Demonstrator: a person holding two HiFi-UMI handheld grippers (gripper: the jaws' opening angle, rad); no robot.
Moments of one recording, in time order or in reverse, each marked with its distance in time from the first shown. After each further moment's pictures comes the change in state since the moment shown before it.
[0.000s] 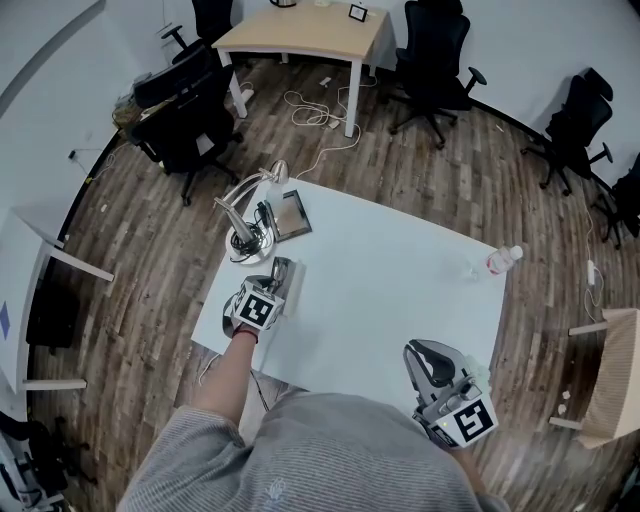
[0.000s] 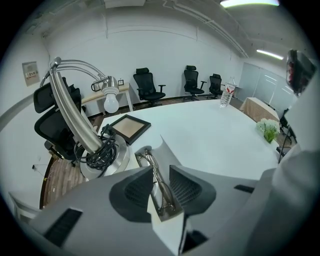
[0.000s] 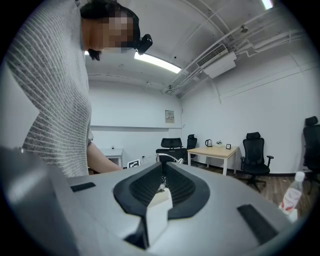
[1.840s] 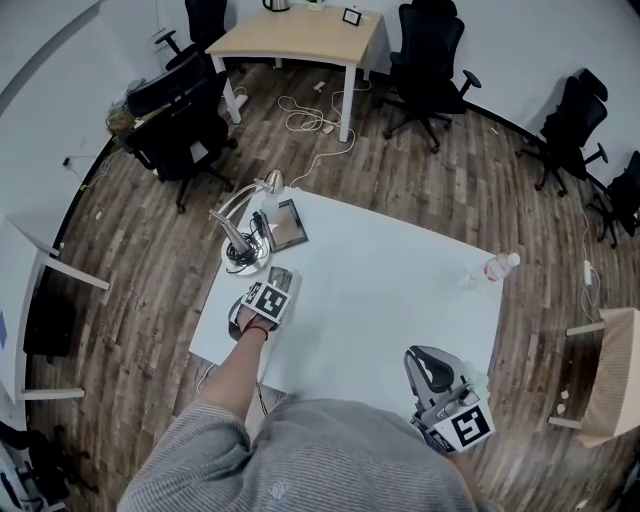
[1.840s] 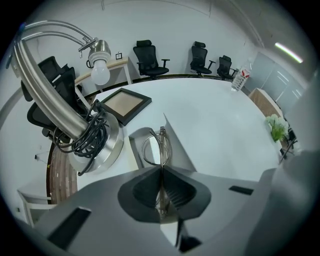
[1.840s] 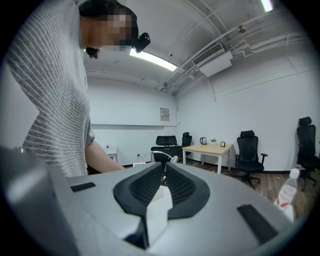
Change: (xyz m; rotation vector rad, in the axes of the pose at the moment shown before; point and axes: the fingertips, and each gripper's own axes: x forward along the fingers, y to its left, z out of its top) left arm 0.040 0.004 -0.025 -0.036 0.276 -0.018; right arm 0.006 -0.011 -0.008 0.010 0.028 -0.065
